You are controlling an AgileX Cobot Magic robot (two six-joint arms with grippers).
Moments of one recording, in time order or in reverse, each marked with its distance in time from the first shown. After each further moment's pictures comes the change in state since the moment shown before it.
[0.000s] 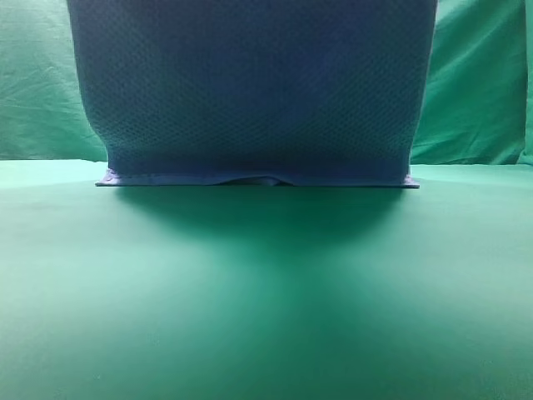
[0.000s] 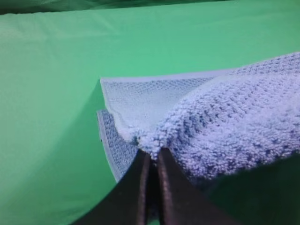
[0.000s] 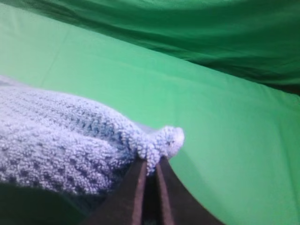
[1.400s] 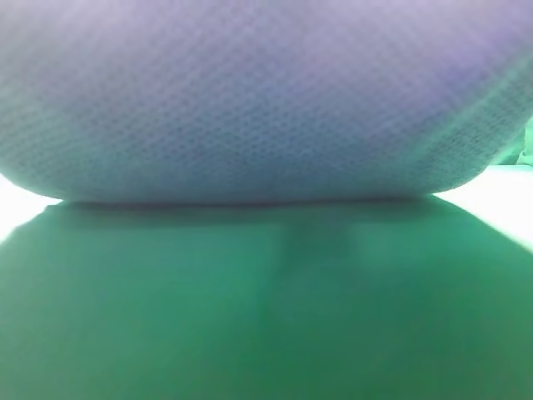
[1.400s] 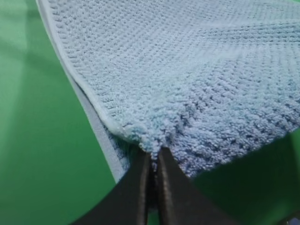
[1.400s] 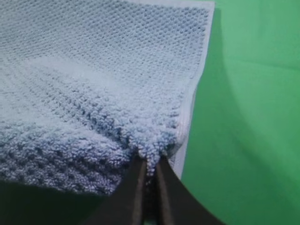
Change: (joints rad) left arm -0.003 -0.725 1.028 -0.317 -0.117 0.127; right arm 0.097 -0.713 1.004 0.144 -0.143 0.131
